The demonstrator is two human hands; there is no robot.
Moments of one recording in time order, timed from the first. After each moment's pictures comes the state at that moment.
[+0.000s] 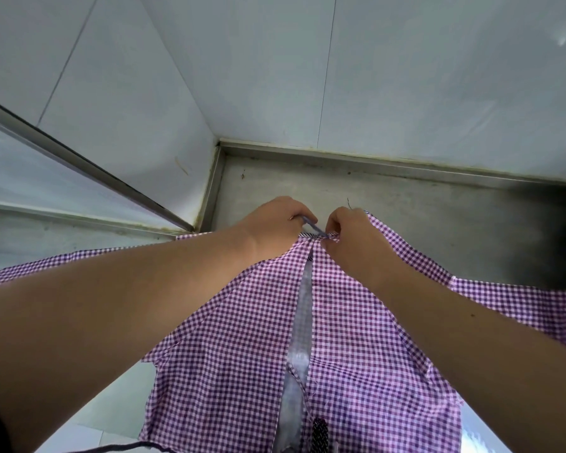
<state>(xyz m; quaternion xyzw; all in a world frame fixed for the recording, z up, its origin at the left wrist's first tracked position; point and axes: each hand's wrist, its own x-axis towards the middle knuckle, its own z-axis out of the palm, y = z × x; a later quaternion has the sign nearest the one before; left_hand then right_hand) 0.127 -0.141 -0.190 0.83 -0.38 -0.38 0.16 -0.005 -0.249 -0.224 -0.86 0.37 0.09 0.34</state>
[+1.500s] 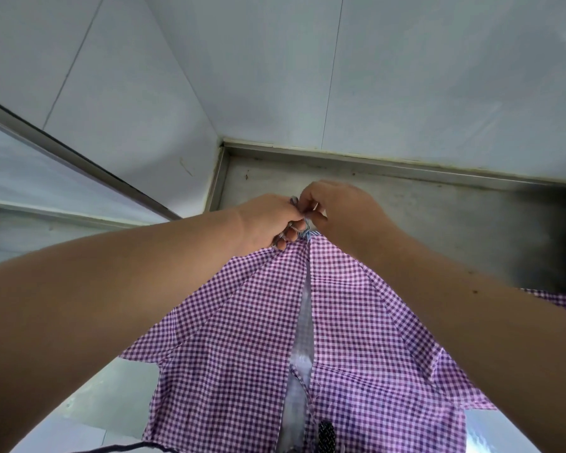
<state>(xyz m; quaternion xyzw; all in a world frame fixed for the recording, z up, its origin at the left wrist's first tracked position) 0.147 -0.137 -0.186 0.74 -0.13 -0.57 0.34 0.031 -0.261 -0.188 -0.94 0.16 0.01 0.29</state>
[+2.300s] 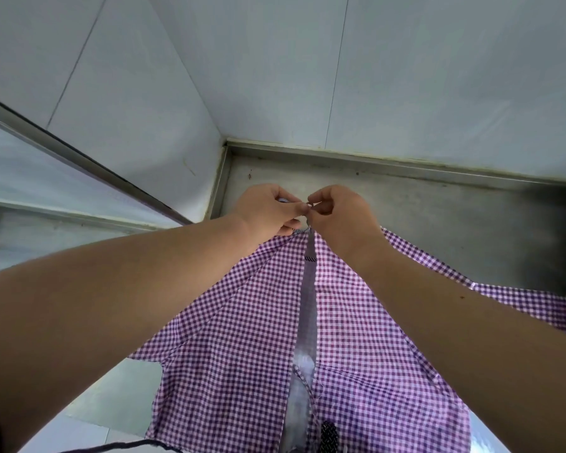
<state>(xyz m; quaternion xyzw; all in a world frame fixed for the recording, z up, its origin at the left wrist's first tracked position) 0.148 -0.133 -0.189 0.80 -0.09 -0.44 0.41 0.034 -0.241 -0.205 -0.79 0.39 -0.01 0.47</state>
